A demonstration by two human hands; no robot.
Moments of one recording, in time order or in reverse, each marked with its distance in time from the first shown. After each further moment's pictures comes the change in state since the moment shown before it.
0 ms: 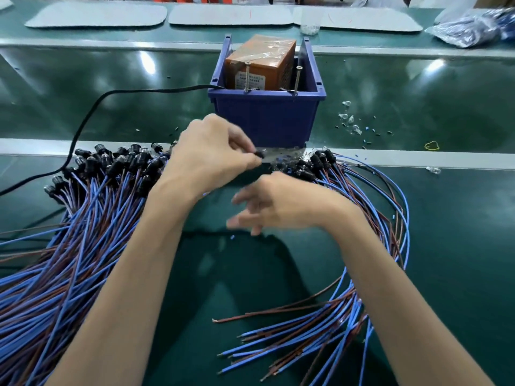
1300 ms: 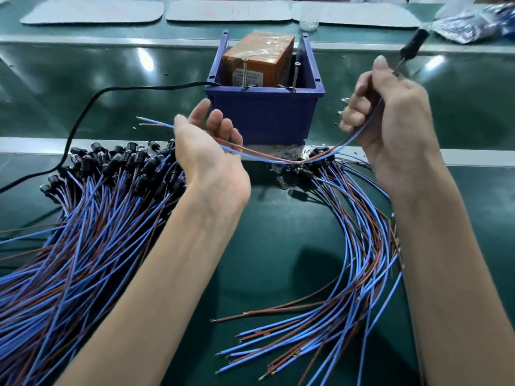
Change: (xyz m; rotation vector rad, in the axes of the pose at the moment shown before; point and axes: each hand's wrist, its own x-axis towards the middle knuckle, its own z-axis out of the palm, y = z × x) left_hand -0.004 0.039 0.014 -1.825 0.490 -0.552; right_hand -0.035 0.035 -0.059 1.291 0.959 -0.156
